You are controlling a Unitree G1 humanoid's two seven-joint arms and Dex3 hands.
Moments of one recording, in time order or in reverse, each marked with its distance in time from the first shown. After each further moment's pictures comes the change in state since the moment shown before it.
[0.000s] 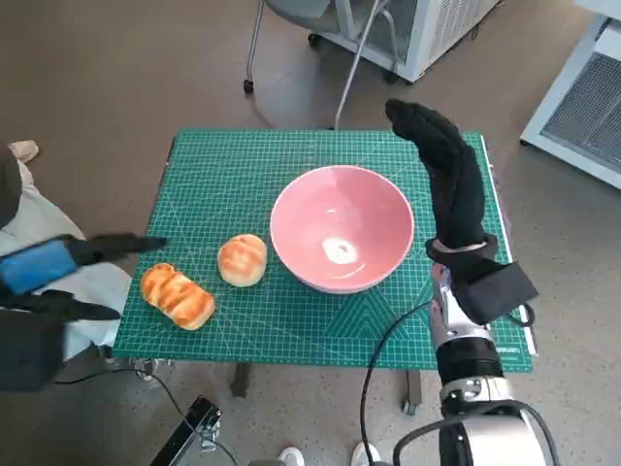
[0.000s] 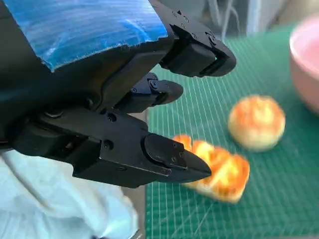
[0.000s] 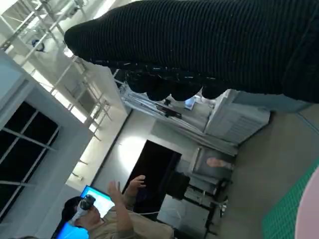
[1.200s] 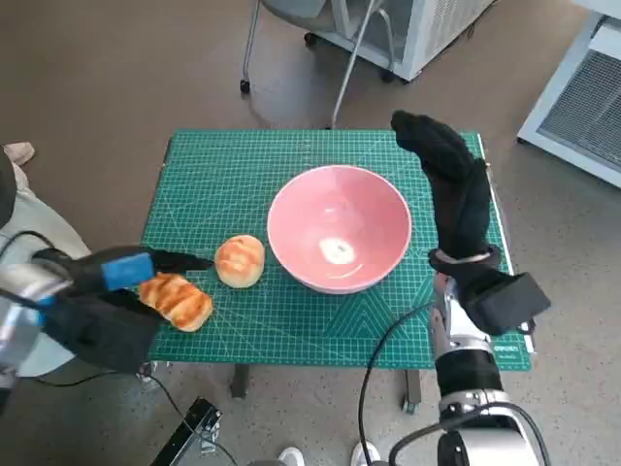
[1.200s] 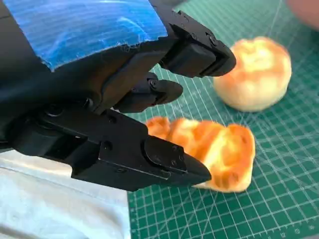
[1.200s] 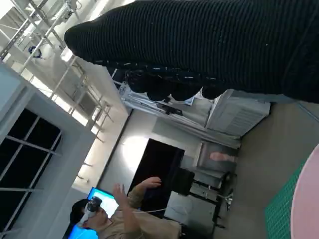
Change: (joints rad) left arm -0.223 -0.196 -0.337 0.265 0.379 -0.062 0.138; right arm 0.068 0.001 -0.008 -0.092 0.066 0.041 0.067
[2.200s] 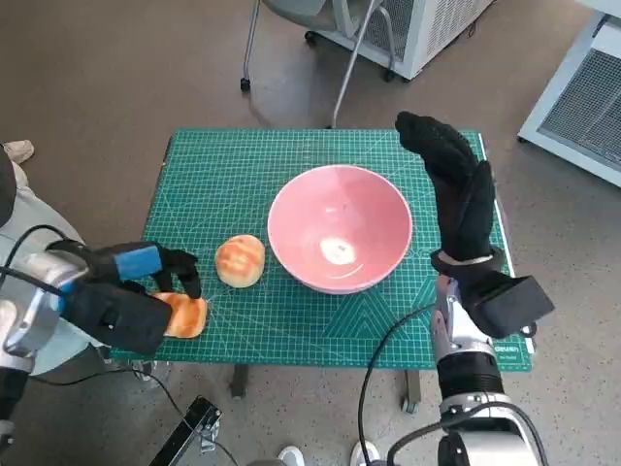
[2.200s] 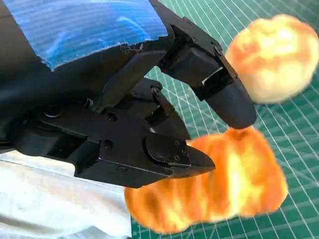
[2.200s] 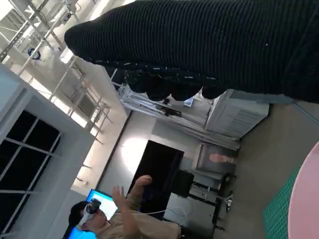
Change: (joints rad) left arm -0.085 -0.010 -0.001 0.064 -0.019 0.044 -0.032; right arm 0.006 -0.002 -0.006 -0.010 0.003 0.005 -0.003
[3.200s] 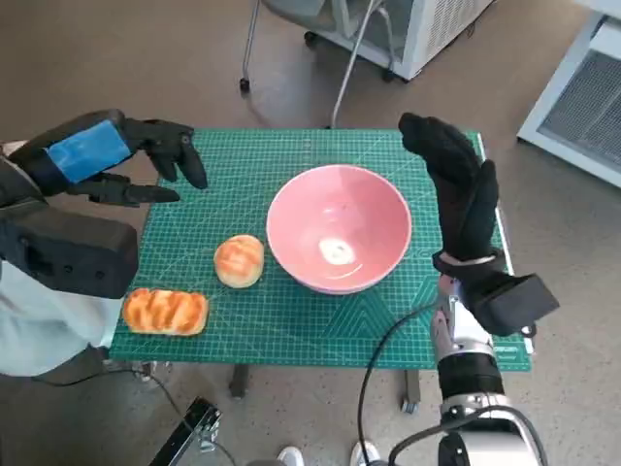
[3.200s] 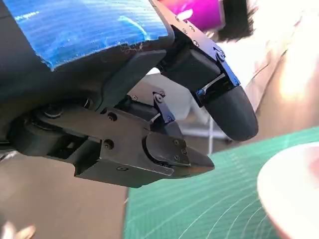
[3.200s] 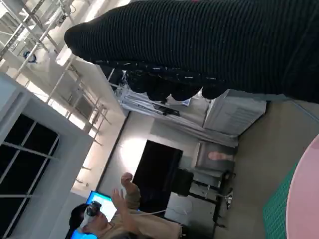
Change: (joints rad) left arm -0.268 -0.009 0.166 -0.244 -0.156 0.097 0.001; right arm 0.002 -0.001 -0.011 0.003 0.025 0.015 0.027
